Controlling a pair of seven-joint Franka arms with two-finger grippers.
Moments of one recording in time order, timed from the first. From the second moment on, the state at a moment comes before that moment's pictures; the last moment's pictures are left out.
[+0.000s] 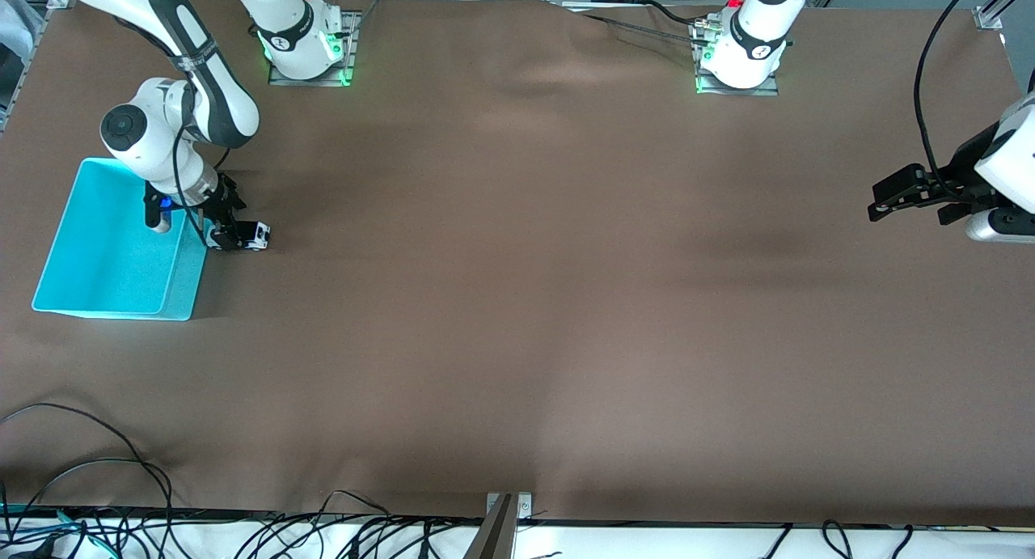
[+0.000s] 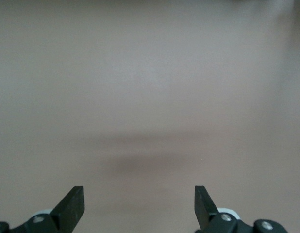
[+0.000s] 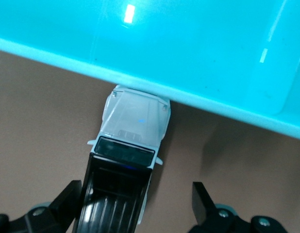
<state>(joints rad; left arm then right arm) 0.01 0.12 -0.02 -1.48 -0.04 1.60 0.00 -0.04 0.21 -0.07 -2.56 0.01 2.83 1.19</state>
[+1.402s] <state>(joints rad) 0.01 0.12 -0.02 -1.48 -0.04 1.60 0.00 -0.04 0.06 0.00 -2.55 0.01 2.72 1.19</state>
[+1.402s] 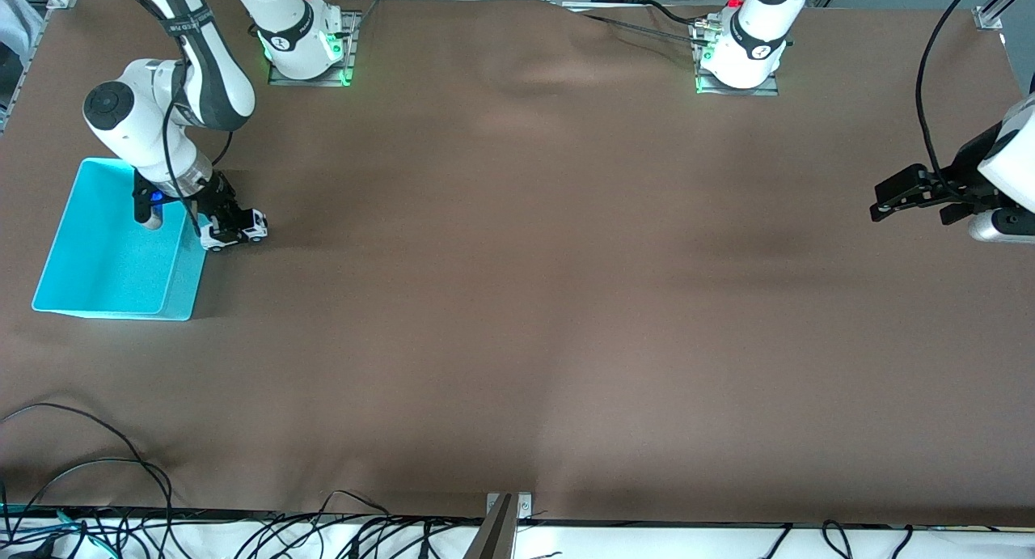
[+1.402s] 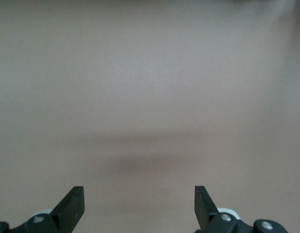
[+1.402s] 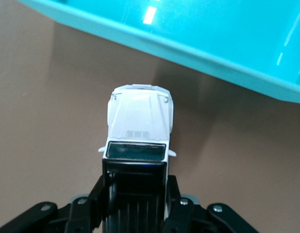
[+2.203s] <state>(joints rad) 0.02 0.12 -0.02 -1.48 -0.04 1.60 0.00 -0.04 0.03 0.04 -2.34 0.01 2.37 0.75</state>
